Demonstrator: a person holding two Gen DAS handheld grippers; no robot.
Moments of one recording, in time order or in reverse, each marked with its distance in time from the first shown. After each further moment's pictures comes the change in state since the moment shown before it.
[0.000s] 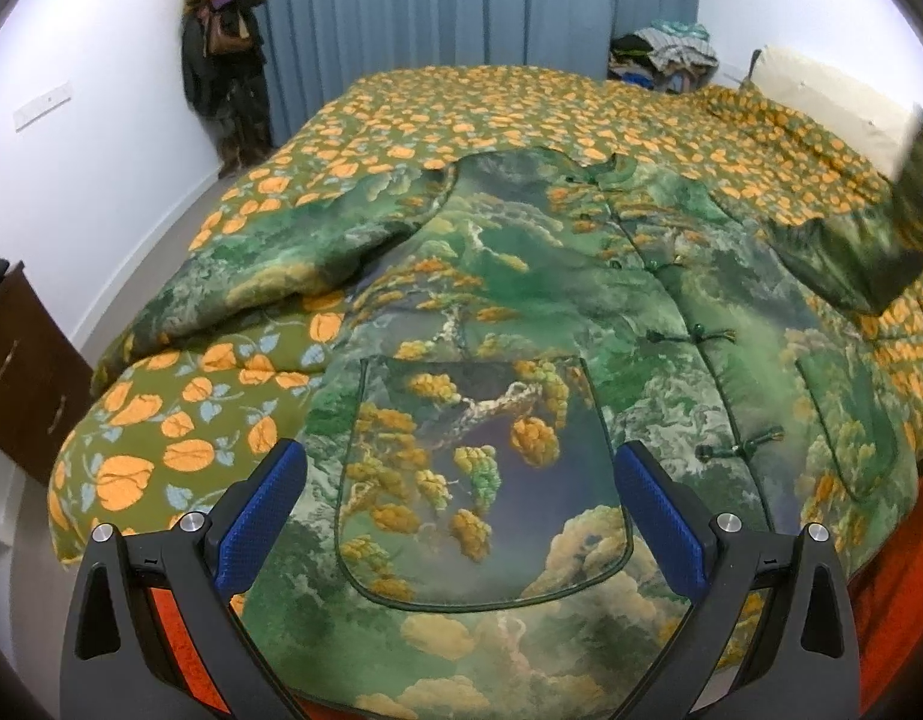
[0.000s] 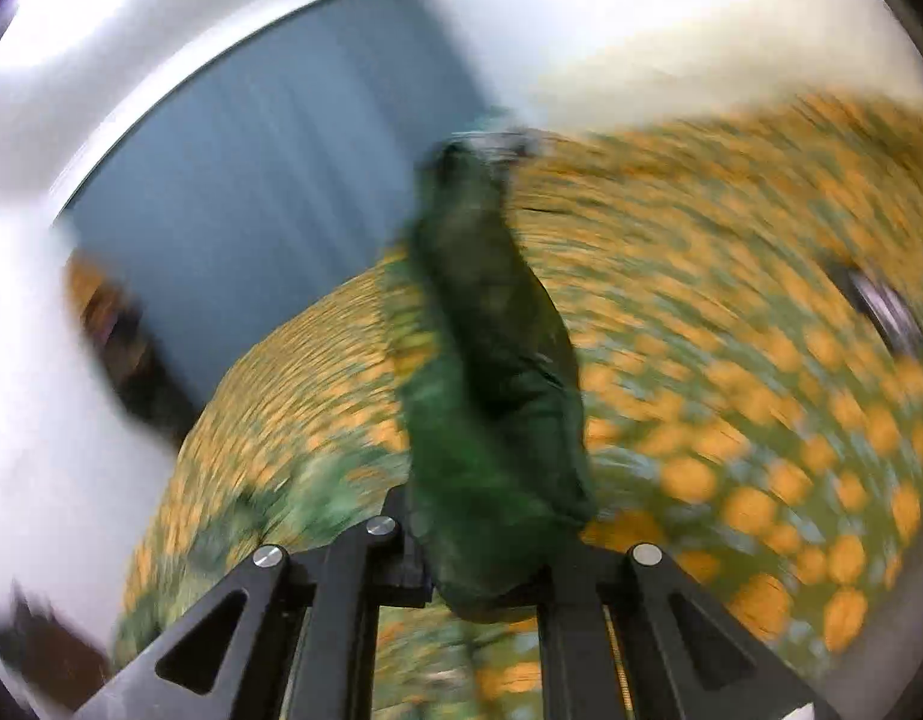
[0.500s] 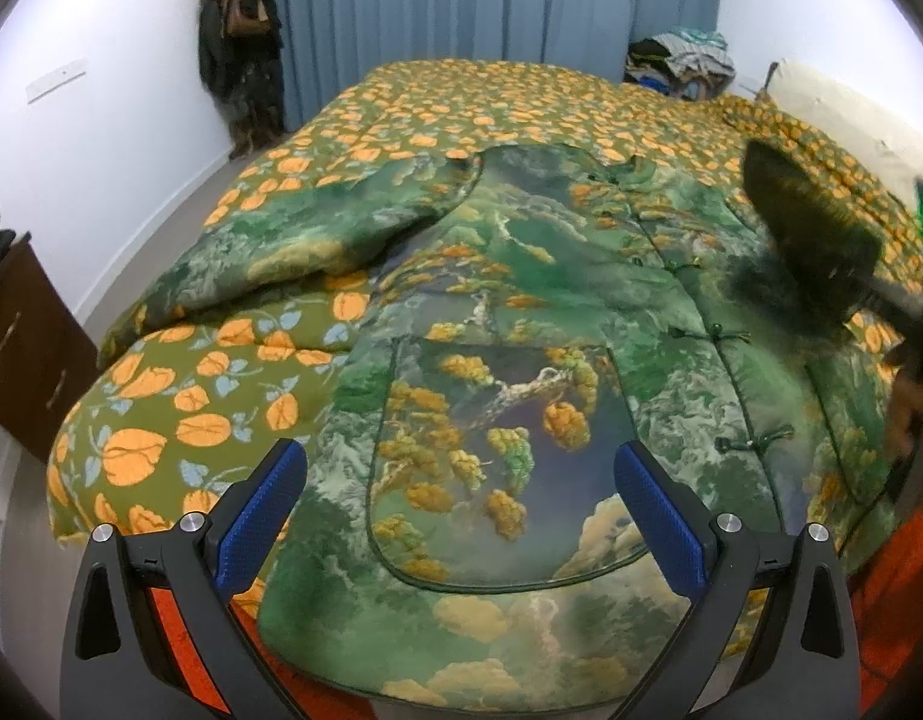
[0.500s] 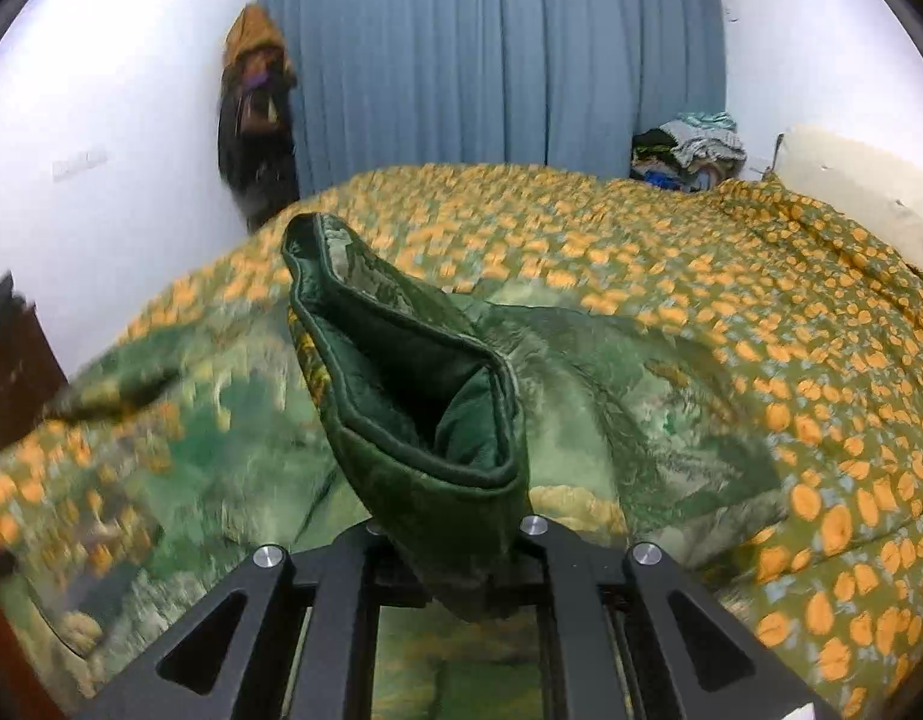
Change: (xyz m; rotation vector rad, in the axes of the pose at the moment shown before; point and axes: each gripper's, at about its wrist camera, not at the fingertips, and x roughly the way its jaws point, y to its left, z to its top) left arm 0.002 0.017 -0.005 -0.047 0.028 -0.009; right arm 0.057 0.164 -0.152 -0.440 0.207 0.074
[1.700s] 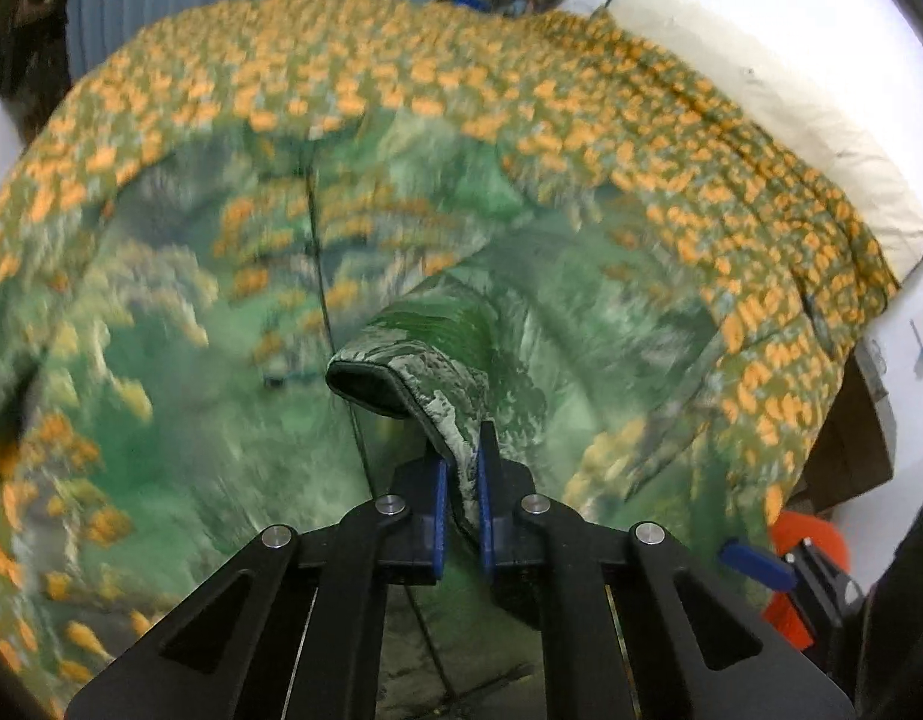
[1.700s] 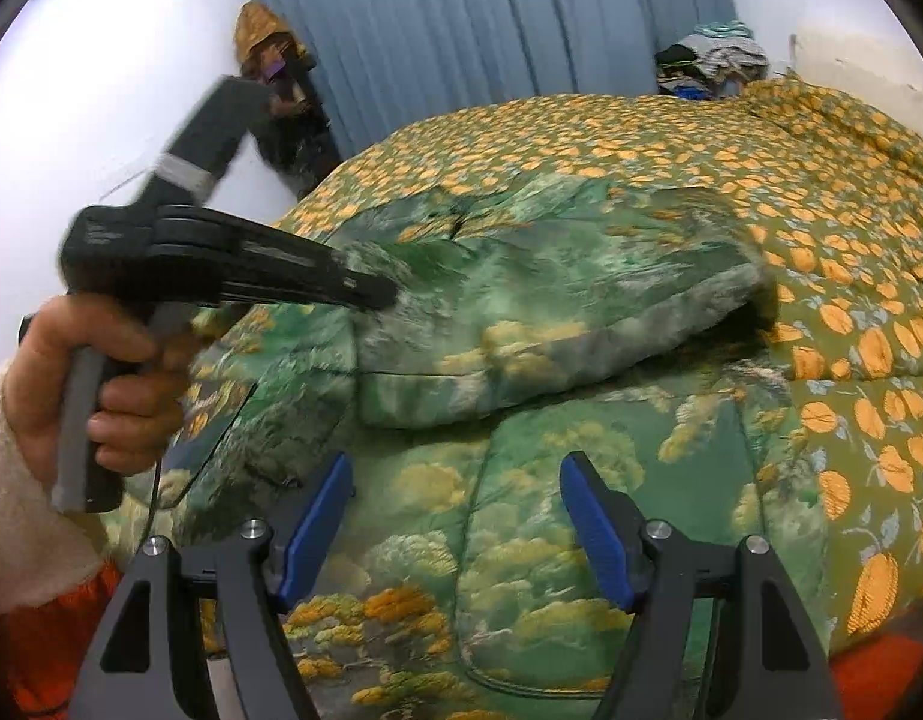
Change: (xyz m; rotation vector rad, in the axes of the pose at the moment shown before) left arm 0.098 -0.177 0.120 0.169 0.186 -0.422; right arm -0.070 -0.056 -0.074 0.173 0.088 0.185
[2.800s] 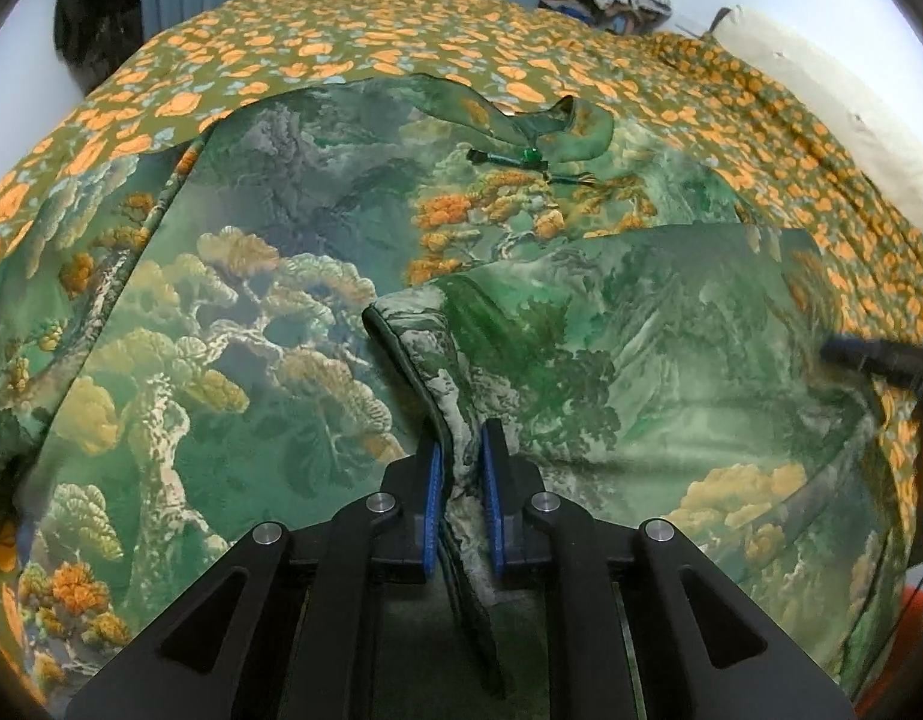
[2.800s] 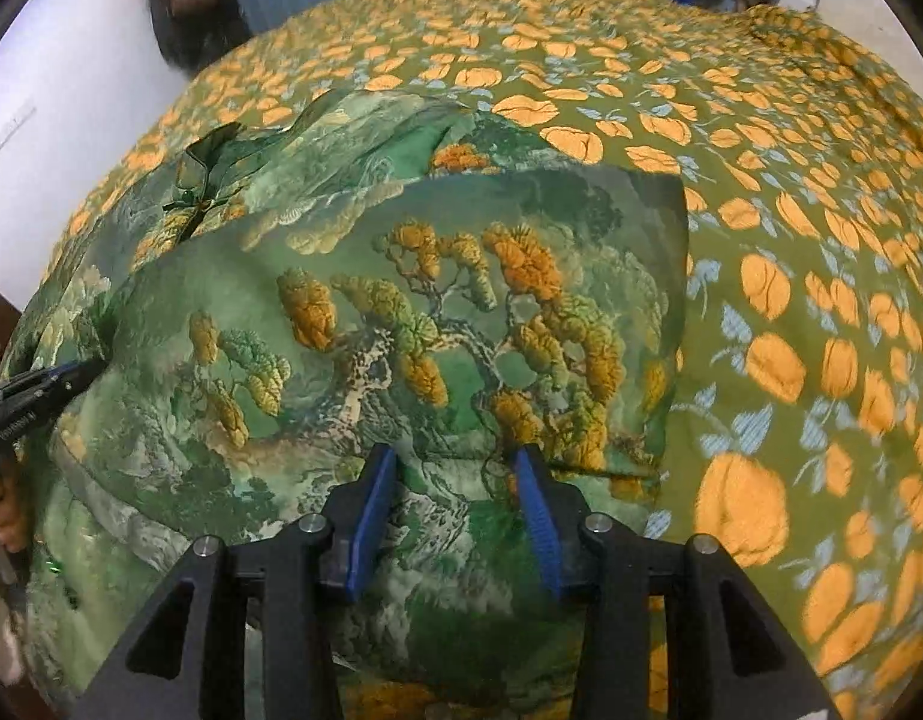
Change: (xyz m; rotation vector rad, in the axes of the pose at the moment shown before) left arm 0.101 0.130 0.025 -0.115 -0.023 0.161; right arm 0.189 -0.139 0.170 -0.055 0.364 -0.137
